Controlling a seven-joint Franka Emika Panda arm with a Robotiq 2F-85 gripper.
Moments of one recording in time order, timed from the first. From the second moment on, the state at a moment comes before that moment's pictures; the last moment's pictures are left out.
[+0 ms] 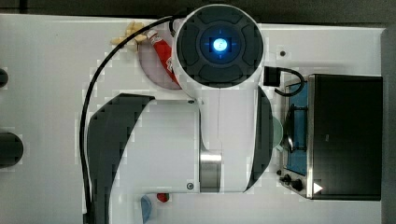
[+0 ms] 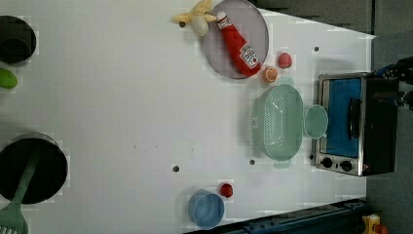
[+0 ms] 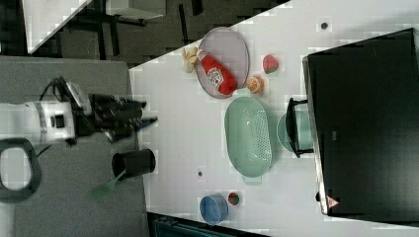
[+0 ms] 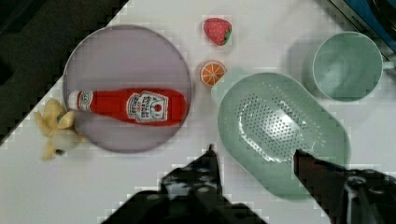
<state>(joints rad) 0.02 -0.04 -0.02 -1.80 -0.02 0.20 0.06</state>
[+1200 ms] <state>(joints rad) 0.03 -0.23 -0.05 -2.47 -0.06 0.64 0.27</state>
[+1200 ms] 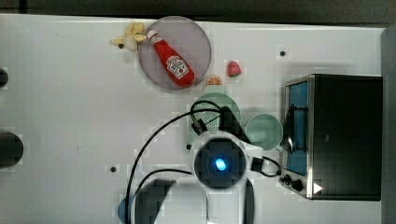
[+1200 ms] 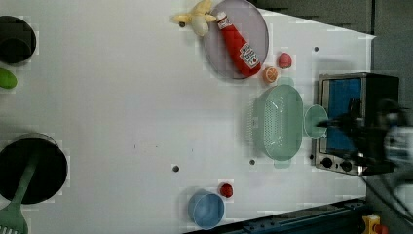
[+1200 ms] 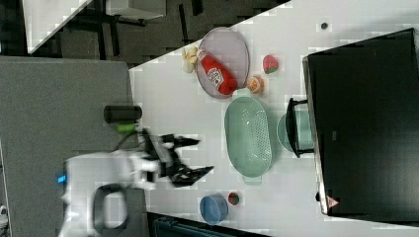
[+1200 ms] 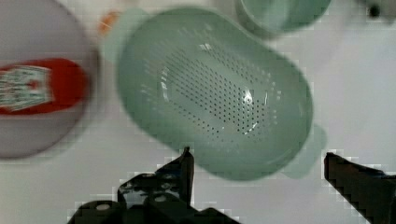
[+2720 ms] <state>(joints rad) 0.08 0.37 0.01 -2.49 -0.04 1.26 0.80</state>
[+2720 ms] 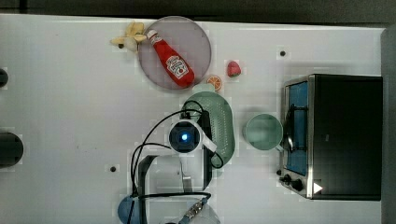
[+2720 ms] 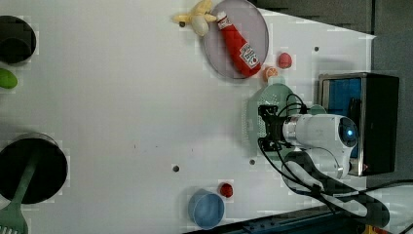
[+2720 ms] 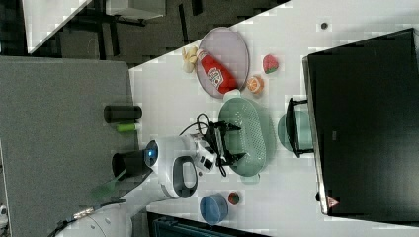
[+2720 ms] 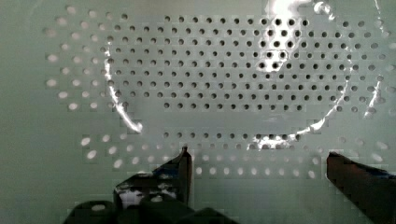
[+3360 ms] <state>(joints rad) 0.18 0.34 0.04 -2.48 -0.06 1.23 0.87</state>
